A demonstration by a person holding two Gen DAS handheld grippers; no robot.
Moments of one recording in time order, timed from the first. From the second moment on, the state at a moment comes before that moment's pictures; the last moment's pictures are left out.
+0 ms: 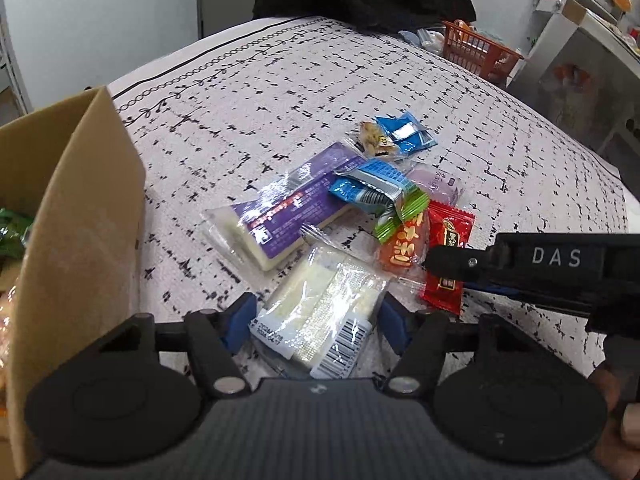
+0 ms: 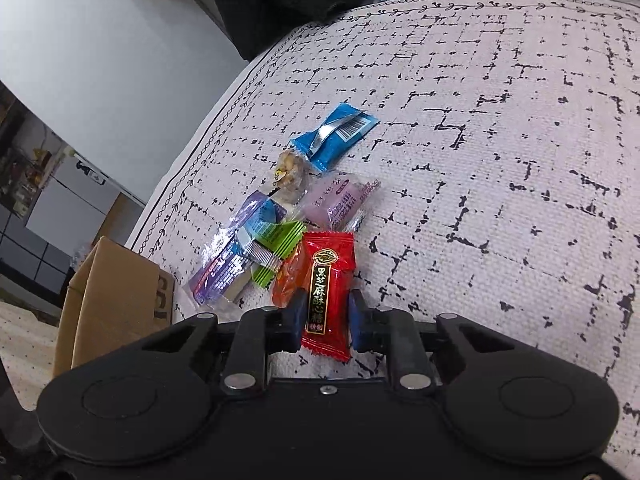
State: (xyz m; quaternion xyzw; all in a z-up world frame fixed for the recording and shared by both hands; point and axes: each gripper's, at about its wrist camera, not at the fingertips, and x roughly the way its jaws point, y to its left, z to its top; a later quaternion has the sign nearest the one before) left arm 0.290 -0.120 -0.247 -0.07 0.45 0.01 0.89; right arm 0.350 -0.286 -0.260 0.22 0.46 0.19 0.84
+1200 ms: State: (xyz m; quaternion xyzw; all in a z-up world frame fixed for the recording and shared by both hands) left arm 0.229 -0.078 -0.142 -0.16 0.37 0.01 0.92; right arm 0.282 -0.256 -0.146 0.20 0.39 0.20 0.88
